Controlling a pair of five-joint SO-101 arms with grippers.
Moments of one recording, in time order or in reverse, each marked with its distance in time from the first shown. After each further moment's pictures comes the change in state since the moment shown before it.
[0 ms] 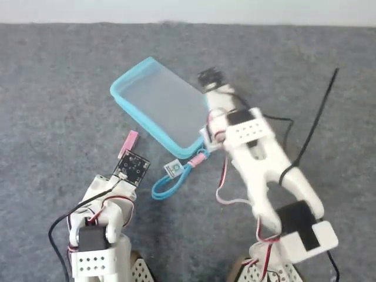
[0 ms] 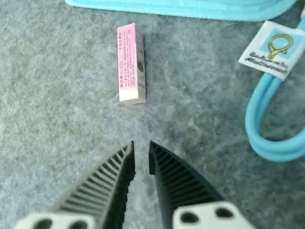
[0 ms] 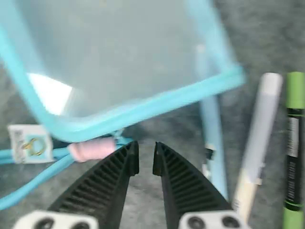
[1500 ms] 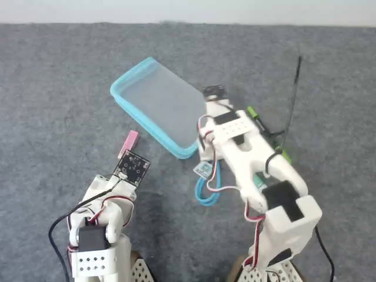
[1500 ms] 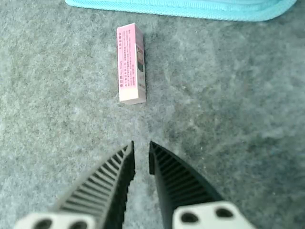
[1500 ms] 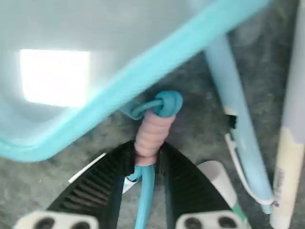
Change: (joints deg) left arm 0.0 0.0 0.0 0.0 0.0; right arm 1.4 13.3 -5.5 5.7 -17.3
